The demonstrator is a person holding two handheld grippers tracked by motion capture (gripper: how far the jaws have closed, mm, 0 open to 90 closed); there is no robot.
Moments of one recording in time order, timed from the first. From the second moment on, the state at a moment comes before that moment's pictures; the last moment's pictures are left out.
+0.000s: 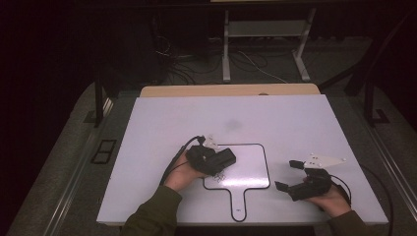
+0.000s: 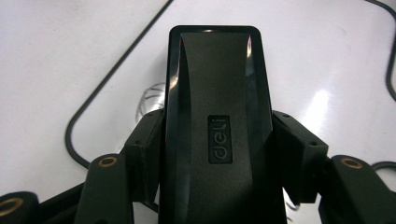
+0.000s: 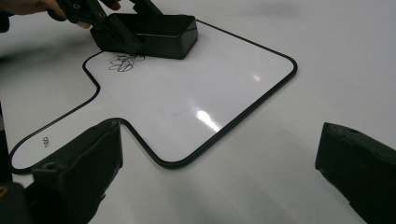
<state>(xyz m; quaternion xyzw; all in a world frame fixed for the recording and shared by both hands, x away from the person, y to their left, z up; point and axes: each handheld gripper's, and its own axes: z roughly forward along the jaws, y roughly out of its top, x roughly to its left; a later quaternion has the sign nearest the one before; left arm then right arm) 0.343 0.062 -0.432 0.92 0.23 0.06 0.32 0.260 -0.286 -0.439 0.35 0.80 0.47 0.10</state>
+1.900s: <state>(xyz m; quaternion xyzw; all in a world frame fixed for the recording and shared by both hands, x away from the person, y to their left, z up) 0.384 0.076 -0.430 0.90 0.28 0.08 0.32 0.262 -0.286 -0.440 0.36 0.80 0.47 0.10</state>
